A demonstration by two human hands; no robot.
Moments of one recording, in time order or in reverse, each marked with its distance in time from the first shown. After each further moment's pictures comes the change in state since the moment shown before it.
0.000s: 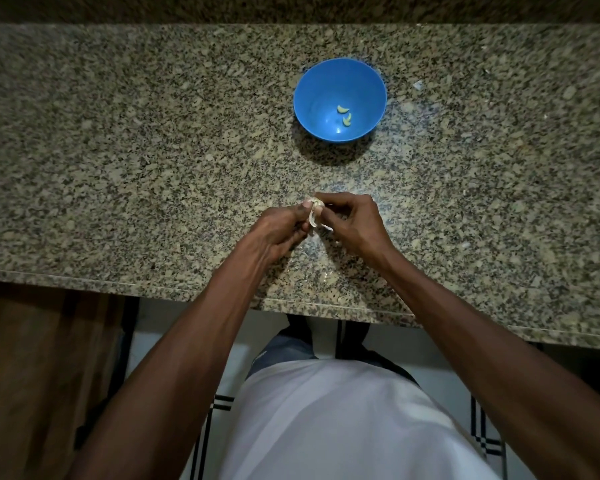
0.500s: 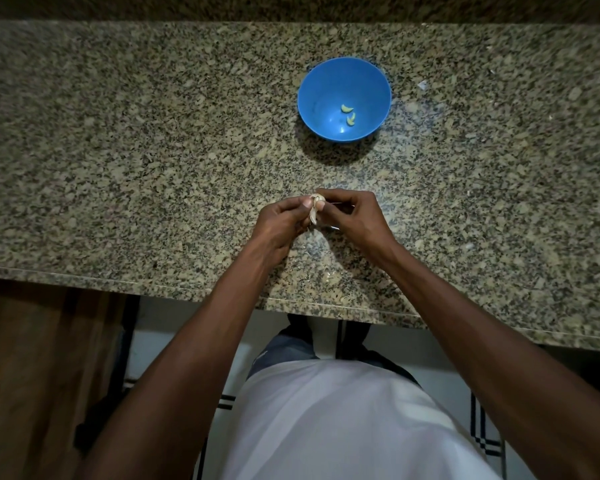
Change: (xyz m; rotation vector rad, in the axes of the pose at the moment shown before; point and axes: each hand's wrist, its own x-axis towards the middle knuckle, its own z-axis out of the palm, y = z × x) left_hand -0.004 -0.006 0.000 -0.020 0.037 0.202; right_hand 0.002 -0.002 0.001 0.207 -0.065 0.080
